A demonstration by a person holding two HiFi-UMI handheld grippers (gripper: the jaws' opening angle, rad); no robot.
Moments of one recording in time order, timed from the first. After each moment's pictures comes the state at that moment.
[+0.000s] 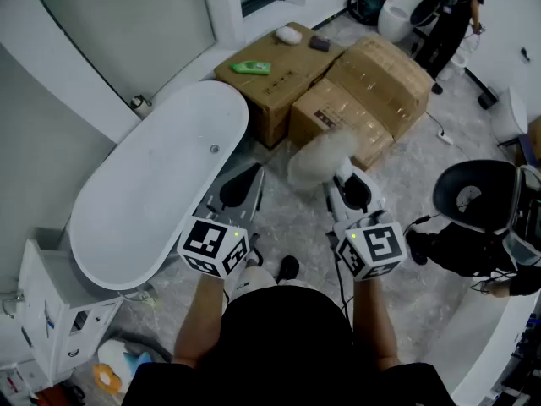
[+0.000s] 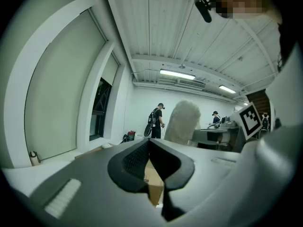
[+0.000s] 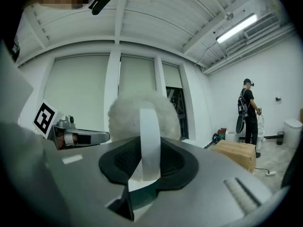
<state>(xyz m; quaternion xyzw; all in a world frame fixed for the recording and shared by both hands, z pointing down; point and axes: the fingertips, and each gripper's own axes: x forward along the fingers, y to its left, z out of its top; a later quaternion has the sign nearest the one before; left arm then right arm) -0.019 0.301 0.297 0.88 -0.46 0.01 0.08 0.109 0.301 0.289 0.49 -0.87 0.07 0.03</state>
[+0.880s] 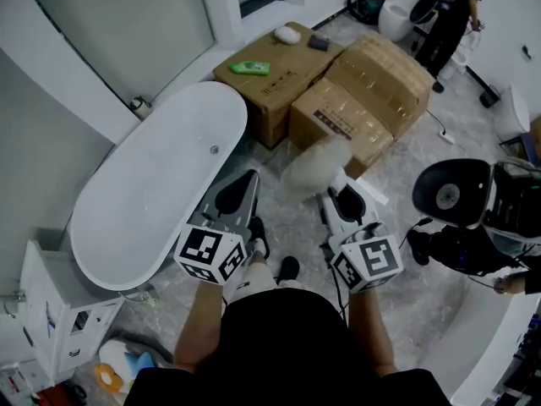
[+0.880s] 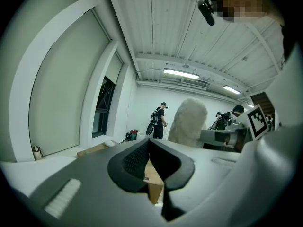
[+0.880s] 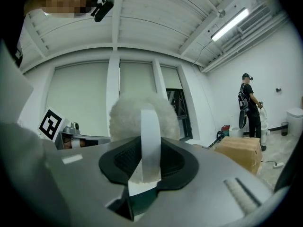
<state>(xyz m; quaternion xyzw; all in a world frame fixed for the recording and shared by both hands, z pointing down) -0.014 0.306 0.307 0.87 -0.48 0.01 0.09 0.113 0.318 0.292 0.48 -0.88 0.08 -0.01</state>
